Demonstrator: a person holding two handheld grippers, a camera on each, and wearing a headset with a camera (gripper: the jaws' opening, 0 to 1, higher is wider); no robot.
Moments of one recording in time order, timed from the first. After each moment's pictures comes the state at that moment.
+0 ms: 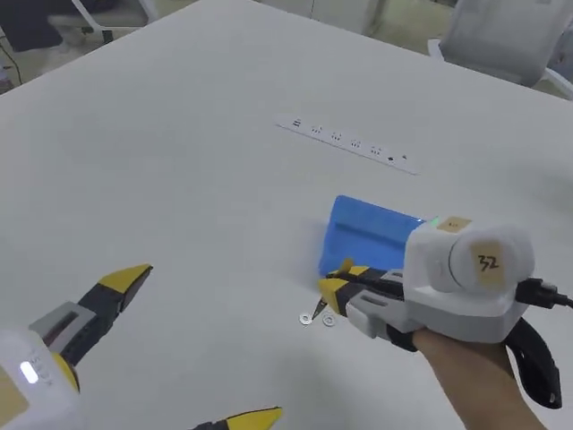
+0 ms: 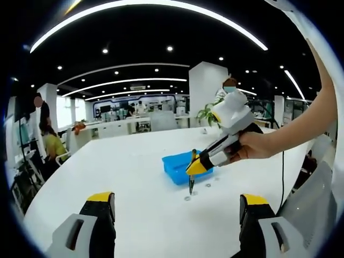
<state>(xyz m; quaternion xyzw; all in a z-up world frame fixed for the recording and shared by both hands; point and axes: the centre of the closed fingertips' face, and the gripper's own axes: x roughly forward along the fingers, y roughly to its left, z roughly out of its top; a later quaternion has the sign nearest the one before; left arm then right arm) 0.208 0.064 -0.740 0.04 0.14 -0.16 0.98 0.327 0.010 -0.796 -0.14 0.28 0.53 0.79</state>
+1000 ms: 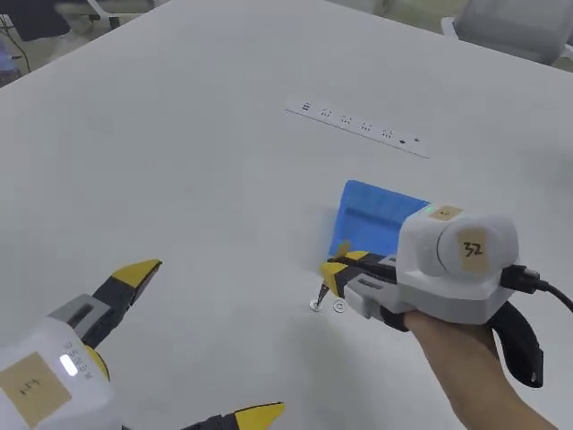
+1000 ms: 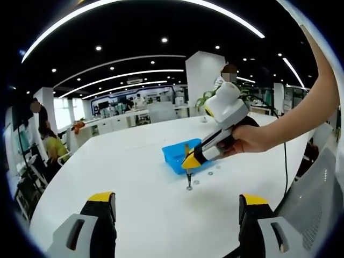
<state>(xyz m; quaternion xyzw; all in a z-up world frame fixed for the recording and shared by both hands) 0.213 0.053 -0.759 0.08 0.18 -0.16 0.97 0.336 0.018 -0.813 -0.14 0.28 0.52 0.79</state>
